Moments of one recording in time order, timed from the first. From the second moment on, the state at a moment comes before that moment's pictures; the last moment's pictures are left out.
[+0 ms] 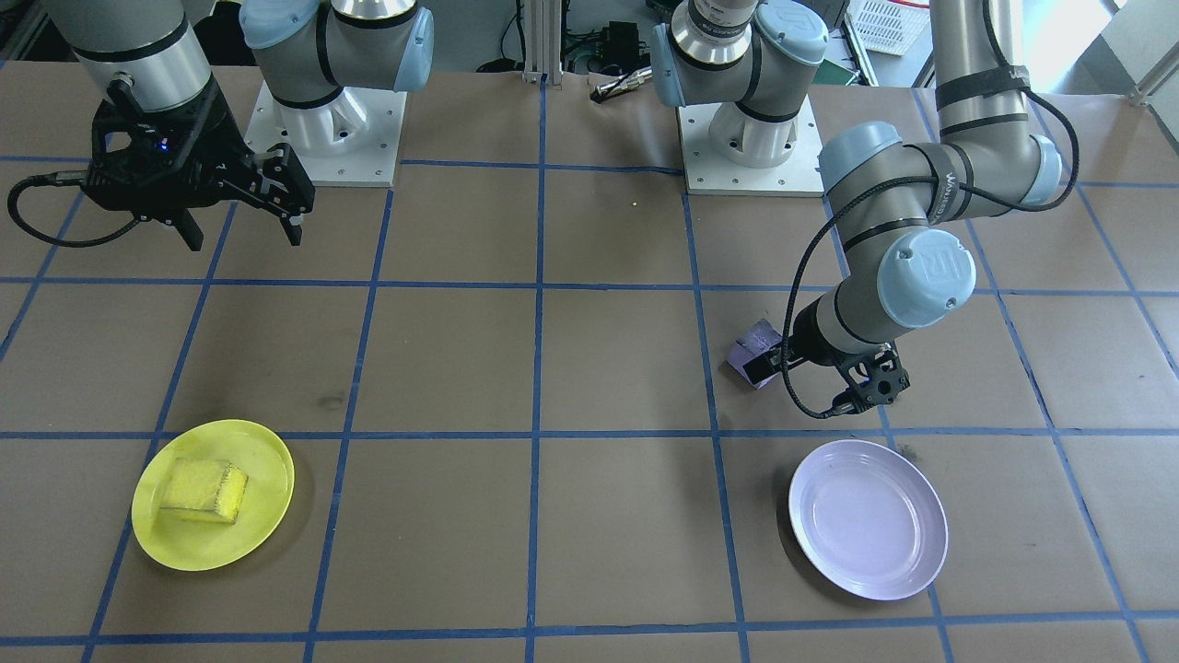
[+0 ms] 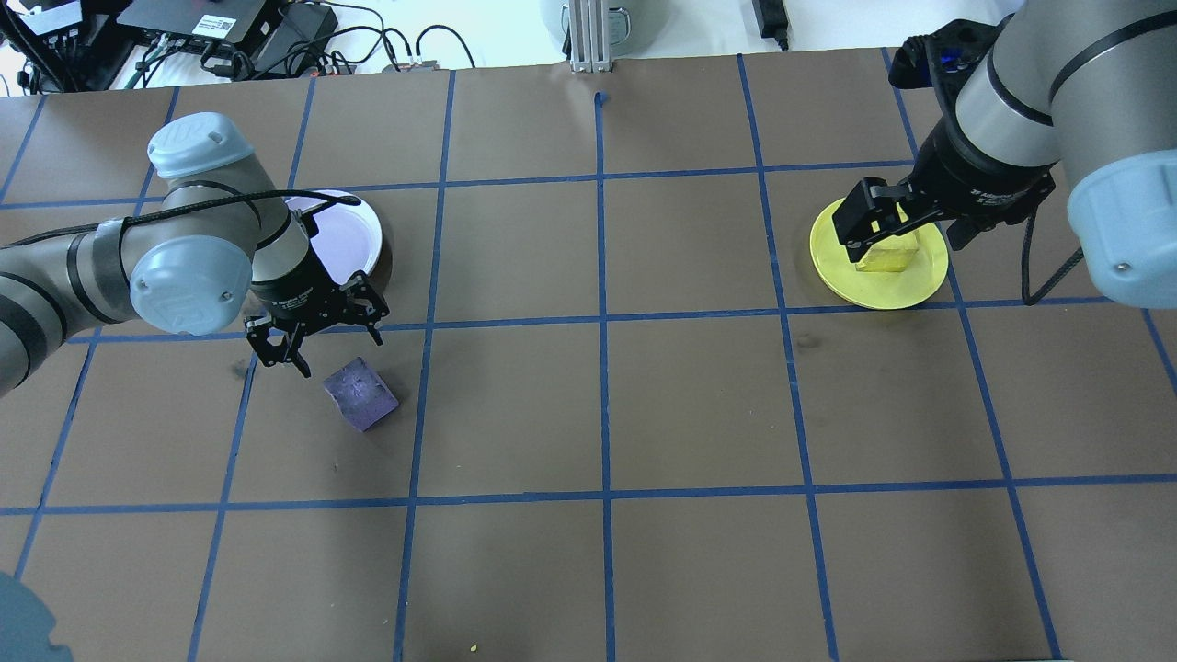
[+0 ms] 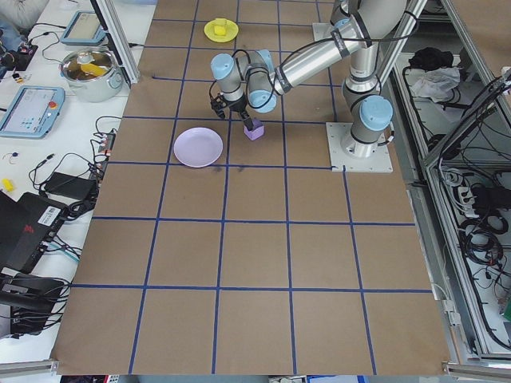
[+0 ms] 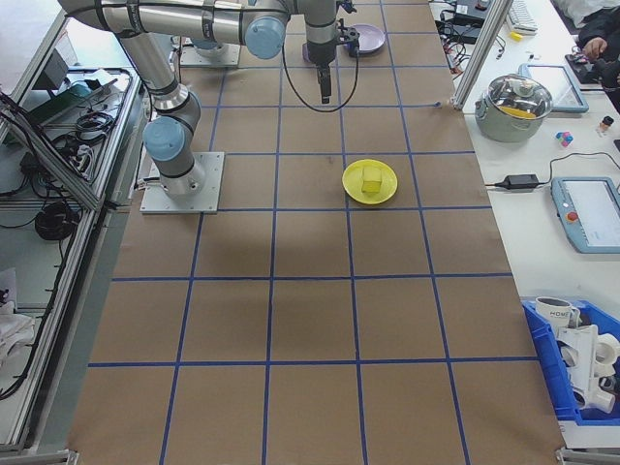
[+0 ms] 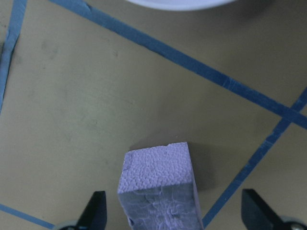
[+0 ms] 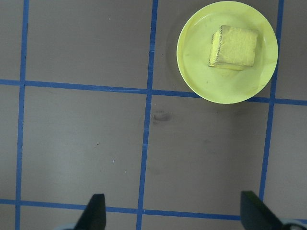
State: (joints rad) left arm -1.40 -1.83 -1.92 -1.21 1.56 -0.30; right arm 1.48 -1.69 1.79 -1.75 -1.56 -0.17
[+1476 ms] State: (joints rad) left arm -1.37 -1.82 -1.99 -1.15 1.56 -0.28; right arm 1.48 -1.69 1.80 -1.74 -1.56 -0.18
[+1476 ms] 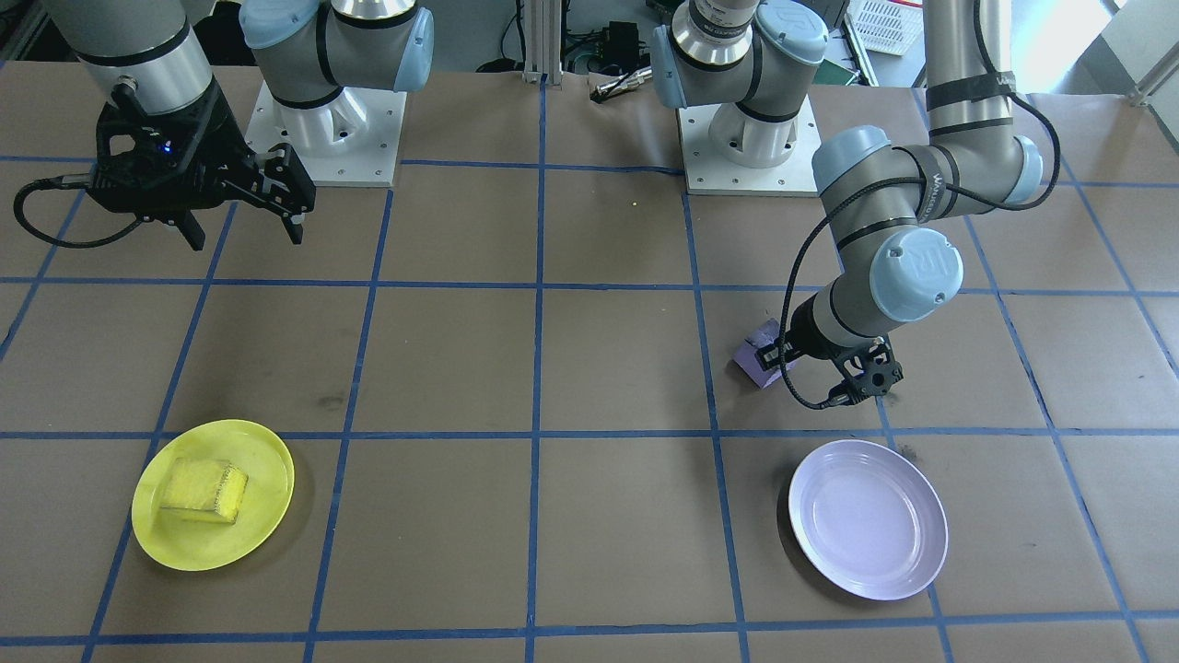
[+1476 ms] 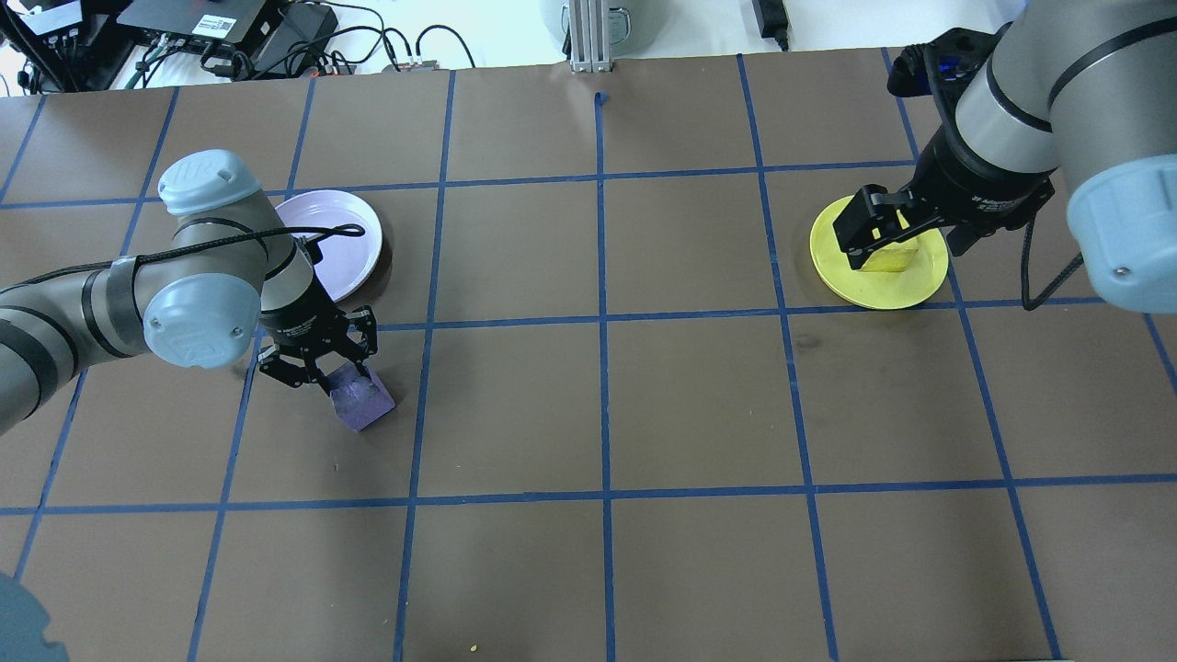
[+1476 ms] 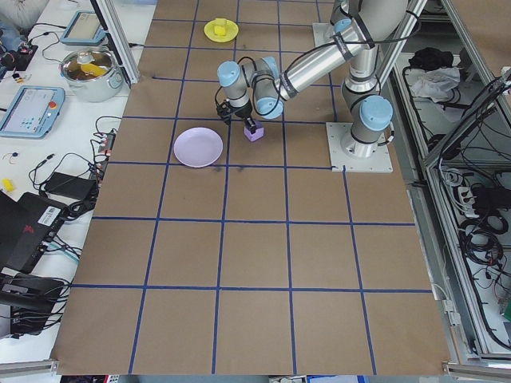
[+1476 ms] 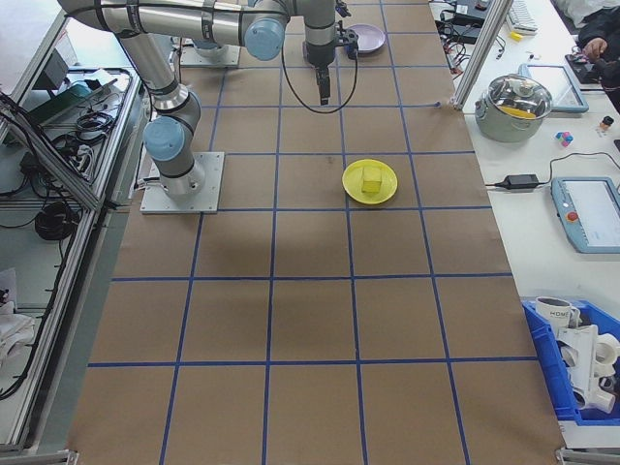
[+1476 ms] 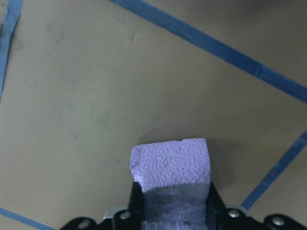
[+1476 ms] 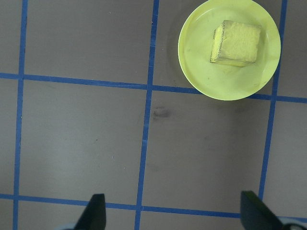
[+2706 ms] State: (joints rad) left arm -1.34 -2.14 -1.34 -1.37 1.65 0.26; right arm 1.48 -1.69 1.80 -1.74 -1.56 -0.18
